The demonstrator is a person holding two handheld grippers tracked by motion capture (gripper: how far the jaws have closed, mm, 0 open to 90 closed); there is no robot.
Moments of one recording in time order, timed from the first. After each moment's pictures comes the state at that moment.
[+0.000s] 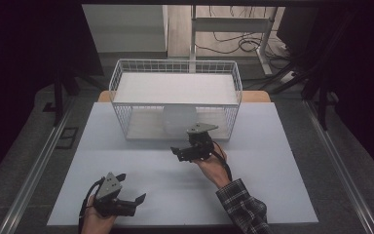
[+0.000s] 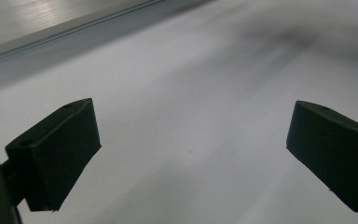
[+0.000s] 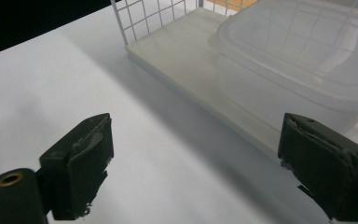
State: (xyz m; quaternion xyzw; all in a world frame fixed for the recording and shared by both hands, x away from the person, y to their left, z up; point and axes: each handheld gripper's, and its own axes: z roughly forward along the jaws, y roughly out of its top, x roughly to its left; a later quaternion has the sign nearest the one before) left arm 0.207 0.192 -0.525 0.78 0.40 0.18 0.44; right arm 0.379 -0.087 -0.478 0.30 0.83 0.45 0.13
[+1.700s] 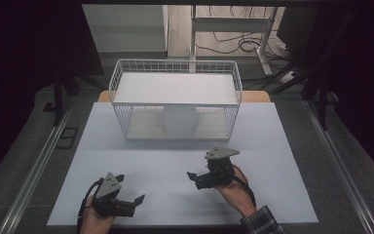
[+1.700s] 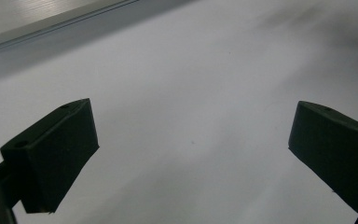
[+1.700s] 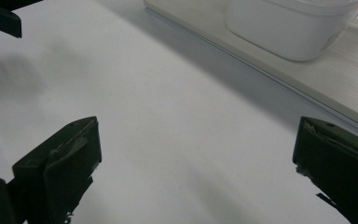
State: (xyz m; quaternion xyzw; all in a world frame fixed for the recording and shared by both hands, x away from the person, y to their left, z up) left arm 0.204 0.195 -0.524 0.79 0.40 0.18 0.43; right arm 0.308 -0.143 -0.481 0.30 0.84 0.43 0.14
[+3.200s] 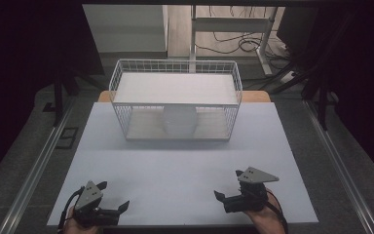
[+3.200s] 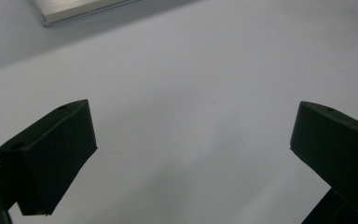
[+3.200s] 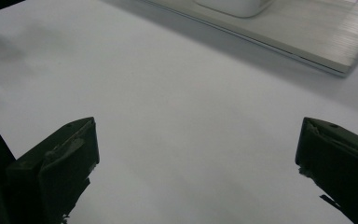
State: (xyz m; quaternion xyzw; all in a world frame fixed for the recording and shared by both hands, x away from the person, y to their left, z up) left arm 0.173 0.229 -0.519 0.77 0.44 0.20 0.42; right arm 0.242 -0.220 -0.469 0.35 0.82 0.43 0.16
